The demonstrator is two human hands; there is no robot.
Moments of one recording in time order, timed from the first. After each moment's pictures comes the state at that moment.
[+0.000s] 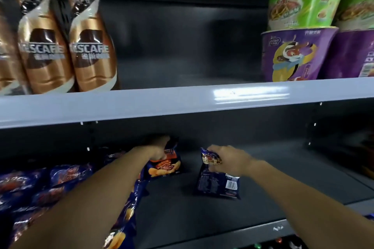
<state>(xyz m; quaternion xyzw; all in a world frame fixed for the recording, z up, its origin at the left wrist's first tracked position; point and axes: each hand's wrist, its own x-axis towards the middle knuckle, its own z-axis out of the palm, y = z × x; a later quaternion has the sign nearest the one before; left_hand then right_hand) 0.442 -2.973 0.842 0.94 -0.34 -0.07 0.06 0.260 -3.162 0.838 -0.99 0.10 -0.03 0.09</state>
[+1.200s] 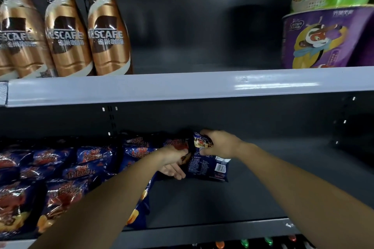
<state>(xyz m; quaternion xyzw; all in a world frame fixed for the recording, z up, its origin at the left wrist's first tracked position) 0.383 -2.951 0.818 0.84 -0.13 -0.37 0.36 0.303 -3.134 0.846 -0.99 0.02 -0.03 0.14</state>
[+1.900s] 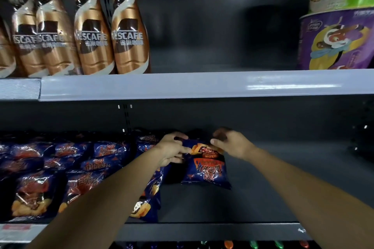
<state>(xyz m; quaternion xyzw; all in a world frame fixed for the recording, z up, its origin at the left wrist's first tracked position) 0.392 -2.926 0.822 0.75 -0.13 -0.23 0.61 0.311 -3.142 0.825 -0.93 0.05 -0.10 0.35</state>
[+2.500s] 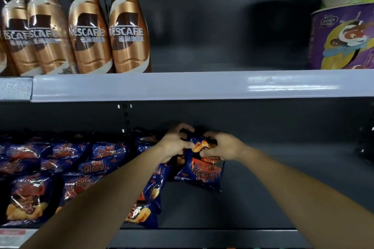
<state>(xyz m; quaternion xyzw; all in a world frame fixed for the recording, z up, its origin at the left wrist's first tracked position) 0.411 -2.932 0.824 0.78 -0.25 -0.15 0.55 0.336 -3.123 0.824 -0.96 0.02 -0.02 0.28</state>
